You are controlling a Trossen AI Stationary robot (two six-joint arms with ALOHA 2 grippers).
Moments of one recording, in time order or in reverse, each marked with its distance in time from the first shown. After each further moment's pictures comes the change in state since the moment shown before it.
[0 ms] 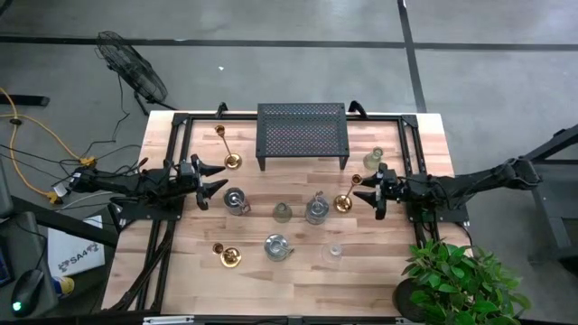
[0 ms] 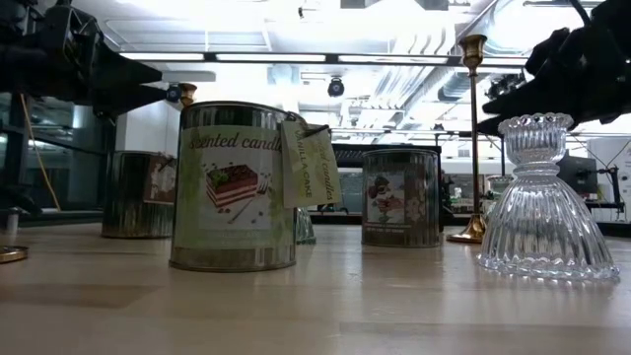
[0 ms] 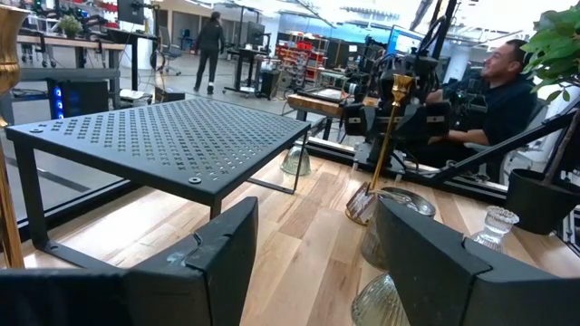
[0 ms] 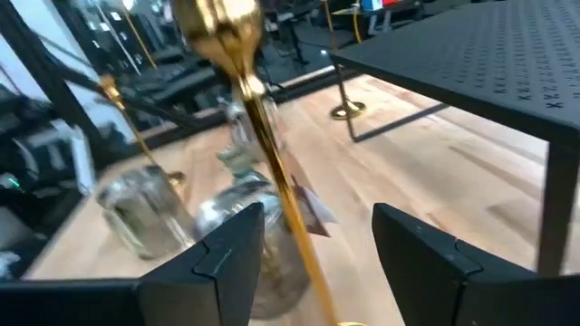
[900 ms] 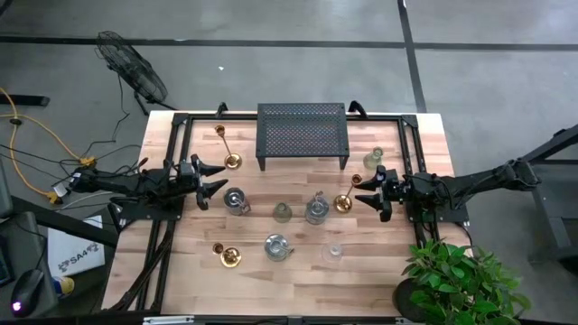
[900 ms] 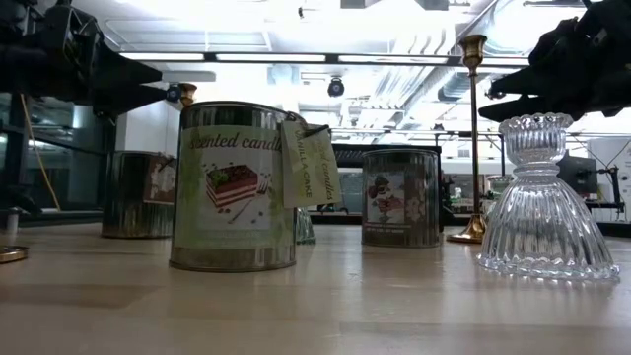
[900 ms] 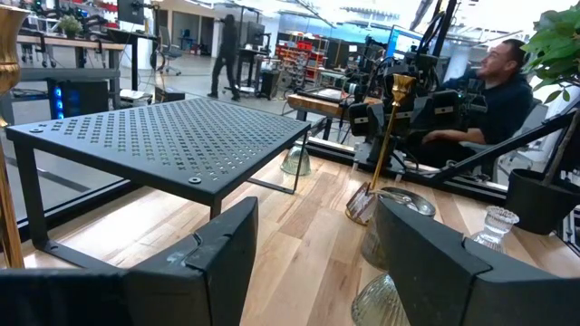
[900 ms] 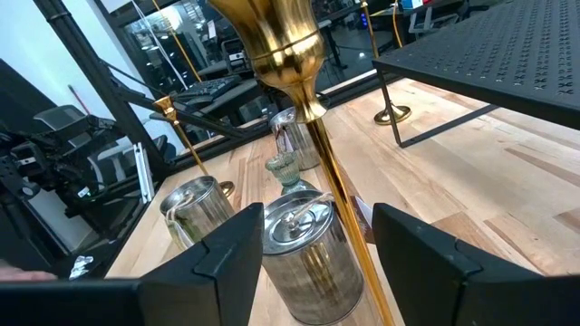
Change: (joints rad) left arm 0.000 0.000 0.000 0.000 0.000 0.000; right arm 0.000 -0.065 0.000 0.014 -0.119 0.081
